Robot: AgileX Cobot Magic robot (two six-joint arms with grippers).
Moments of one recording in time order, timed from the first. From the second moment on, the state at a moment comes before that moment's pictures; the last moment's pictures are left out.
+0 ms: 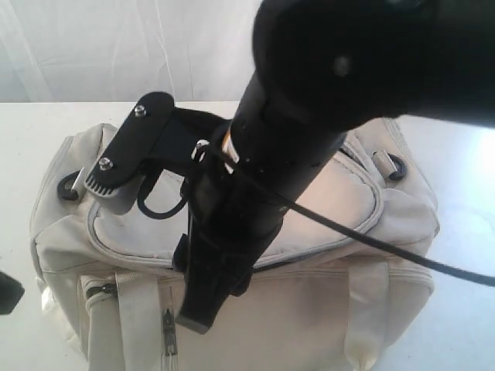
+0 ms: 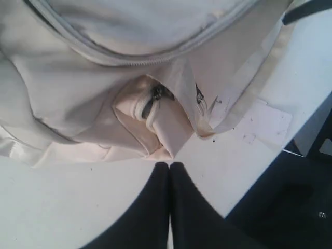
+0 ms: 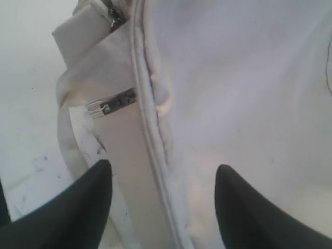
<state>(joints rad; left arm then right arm) -0.17 0.79 -0.74 -0.47 1.13 0.55 0.84 1.52 -1.31 0.01 1.02 -0.33</state>
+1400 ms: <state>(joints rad) -0.17 1.02 -0.69 -1.19 0.79 1.22 0.63 1.67 -1.55 -0.23 0.80 -0.33</state>
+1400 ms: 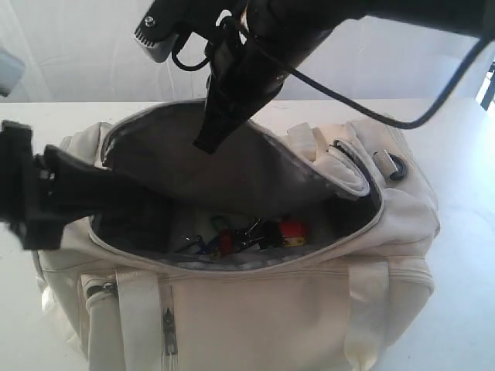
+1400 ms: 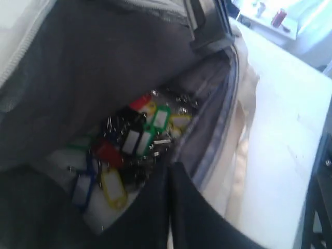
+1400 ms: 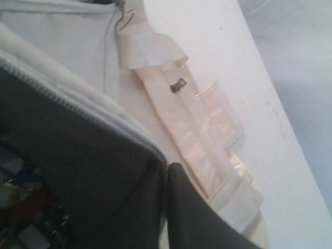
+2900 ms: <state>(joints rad) -0.17 1.50 -1.14 -1.00 0.65 1.24 0.45 1.73 -1.60 0.29 0.84 -0.66</state>
